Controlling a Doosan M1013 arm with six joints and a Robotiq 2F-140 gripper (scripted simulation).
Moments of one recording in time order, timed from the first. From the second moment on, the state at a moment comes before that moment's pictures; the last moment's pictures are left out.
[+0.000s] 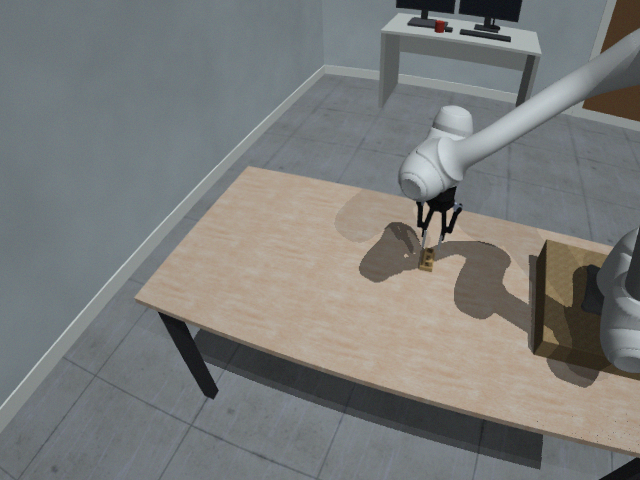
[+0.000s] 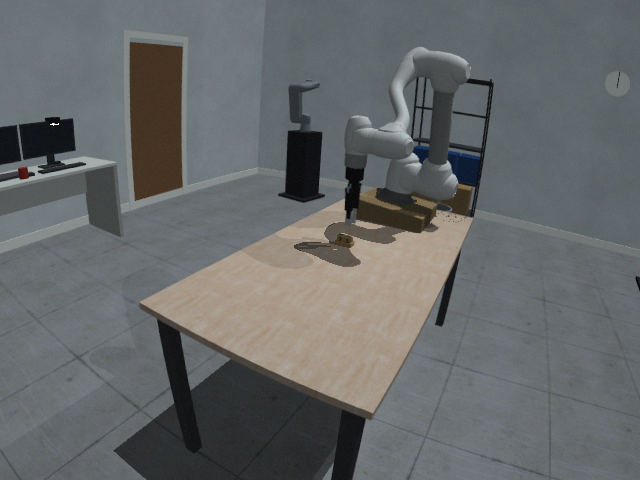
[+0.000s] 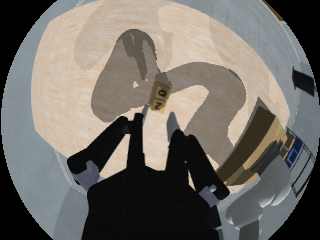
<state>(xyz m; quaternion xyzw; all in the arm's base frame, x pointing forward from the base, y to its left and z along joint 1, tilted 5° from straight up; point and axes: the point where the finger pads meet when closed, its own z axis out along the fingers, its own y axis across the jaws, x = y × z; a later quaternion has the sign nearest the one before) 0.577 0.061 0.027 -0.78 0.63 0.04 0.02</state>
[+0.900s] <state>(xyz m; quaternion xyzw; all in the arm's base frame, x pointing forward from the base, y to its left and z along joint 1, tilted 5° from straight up) 0.576 0.064 -0.009 -0.78 0.63 0.04 0.02</state>
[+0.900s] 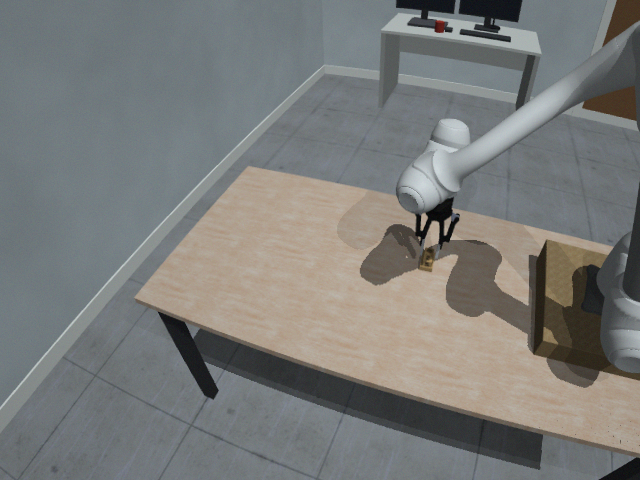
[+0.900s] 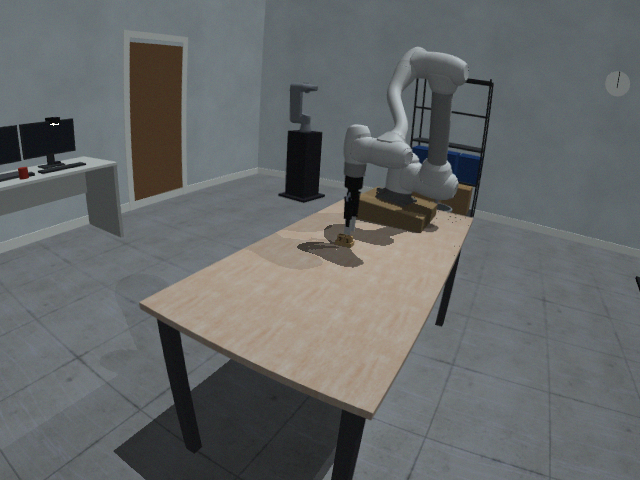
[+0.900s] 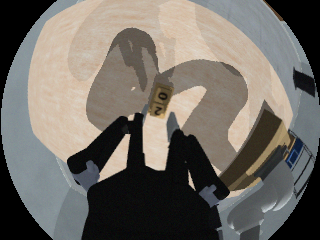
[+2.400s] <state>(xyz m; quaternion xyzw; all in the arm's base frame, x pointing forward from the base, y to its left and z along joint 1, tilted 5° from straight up) 0.576 0.065 -0.019 -0.78 0.63 0.04 0.02</state>
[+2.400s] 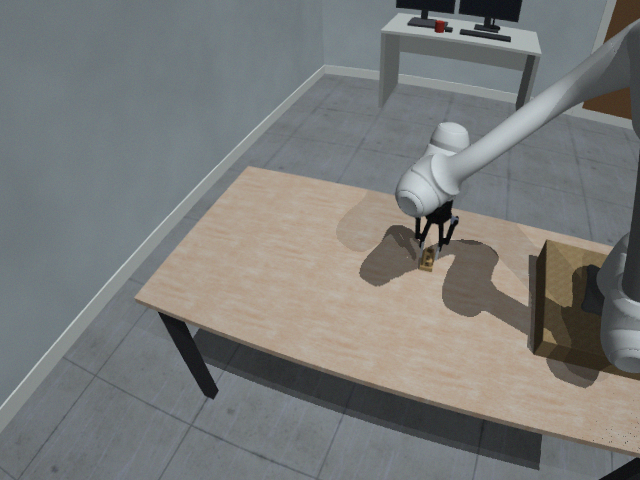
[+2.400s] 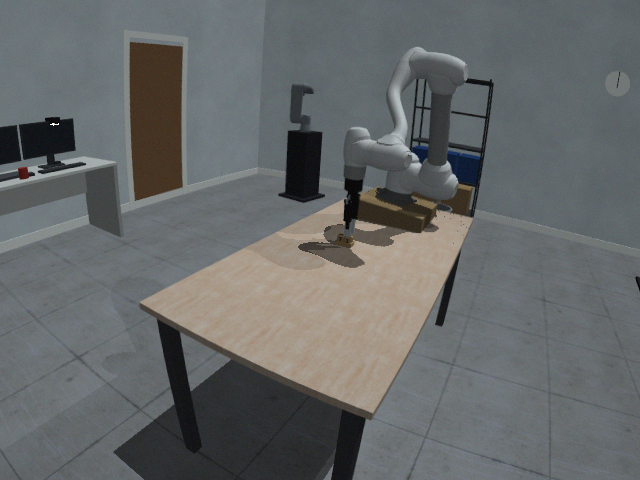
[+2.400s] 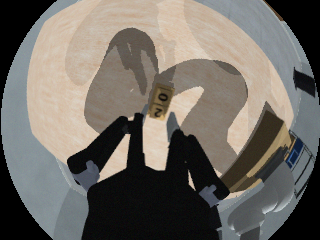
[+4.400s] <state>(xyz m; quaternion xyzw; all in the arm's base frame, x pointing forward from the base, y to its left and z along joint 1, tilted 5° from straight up) 0.575 0.068 -0.048 -0.78 0.63 0.04 0.02</state>
